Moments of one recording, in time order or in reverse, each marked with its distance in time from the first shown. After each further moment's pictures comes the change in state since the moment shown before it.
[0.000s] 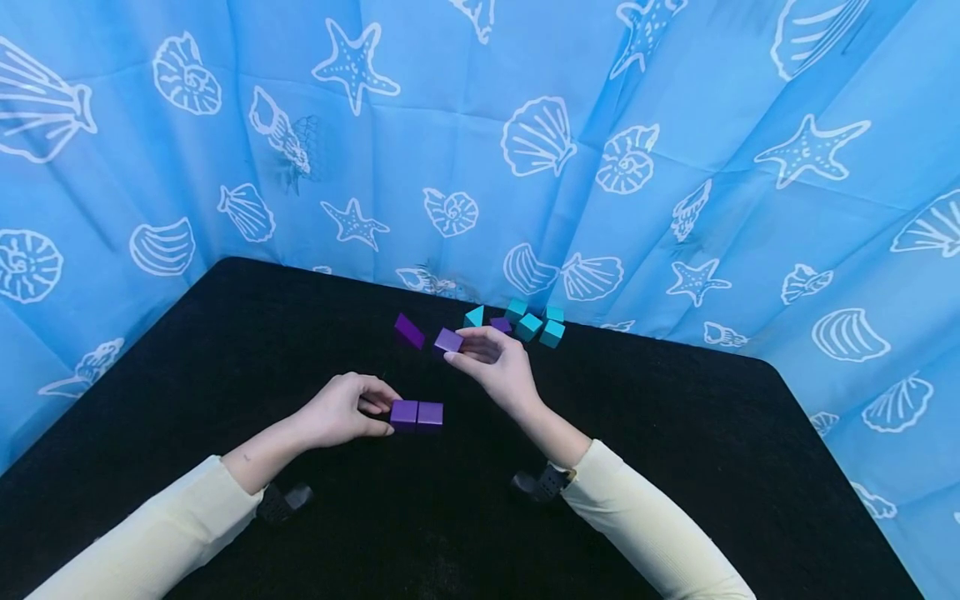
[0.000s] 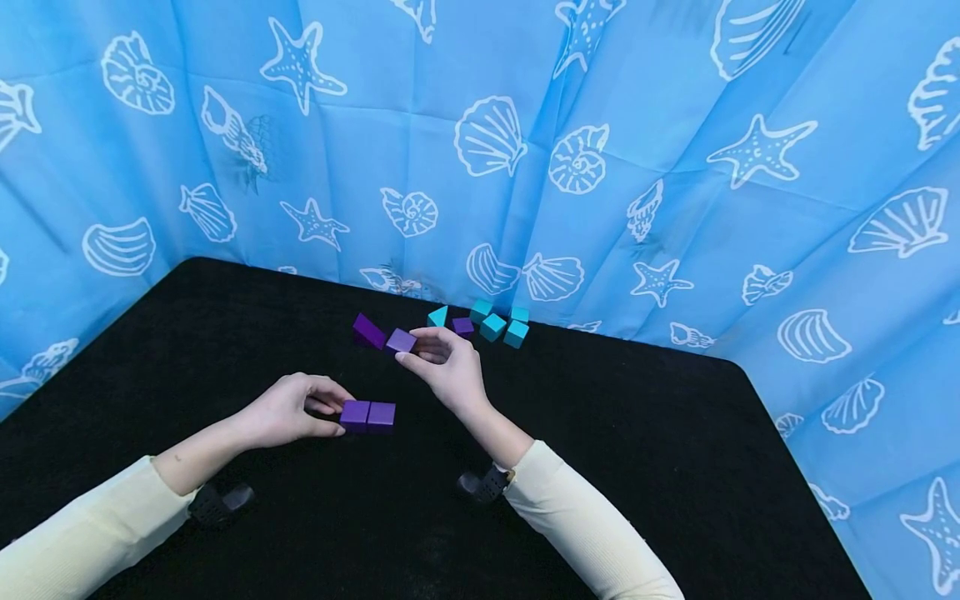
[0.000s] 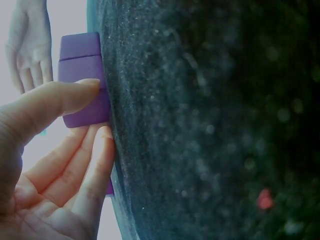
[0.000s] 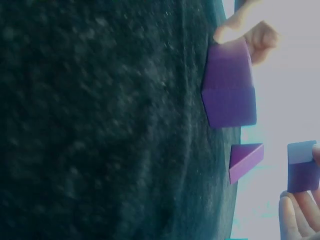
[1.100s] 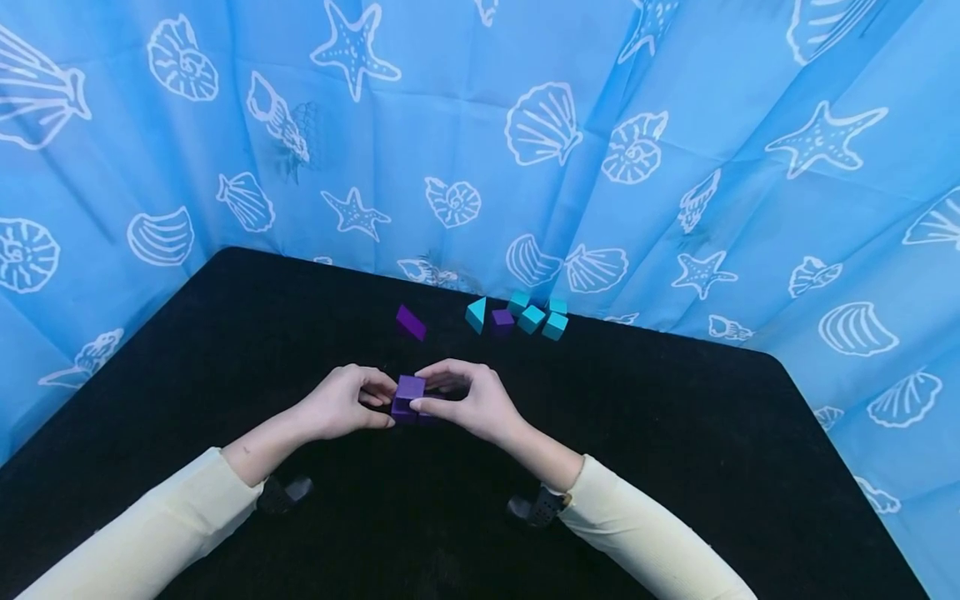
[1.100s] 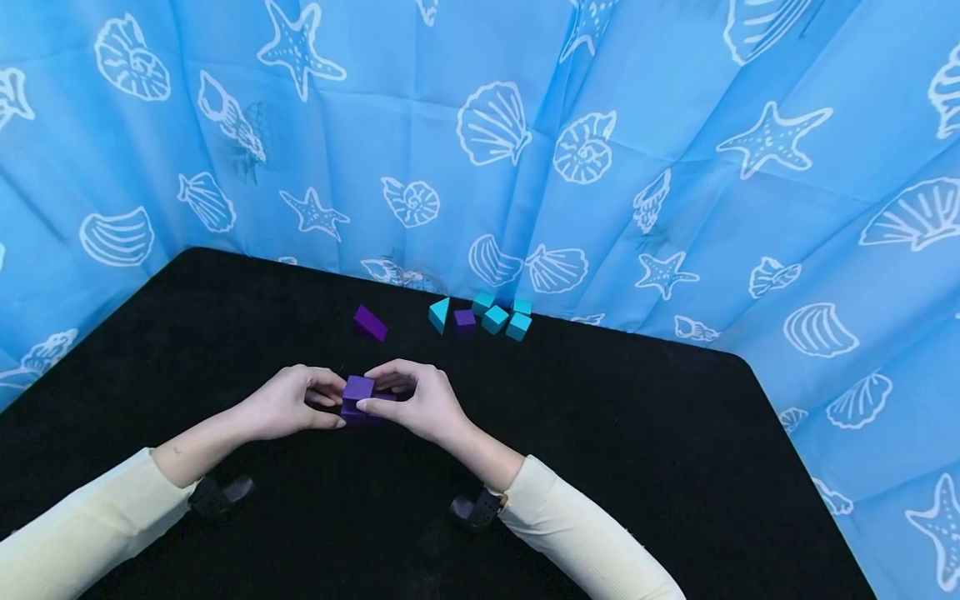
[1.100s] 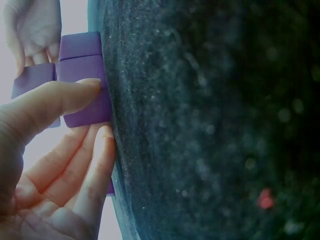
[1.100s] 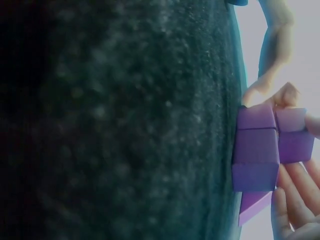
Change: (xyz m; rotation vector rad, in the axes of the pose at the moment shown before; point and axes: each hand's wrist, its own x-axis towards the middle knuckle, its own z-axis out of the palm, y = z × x) left_hand 0.002 0.000 -0.002 -0.005 -0.014 -0.006; right_hand -0.031 -0.012 0.022 -0.059 -0.342 -0.100
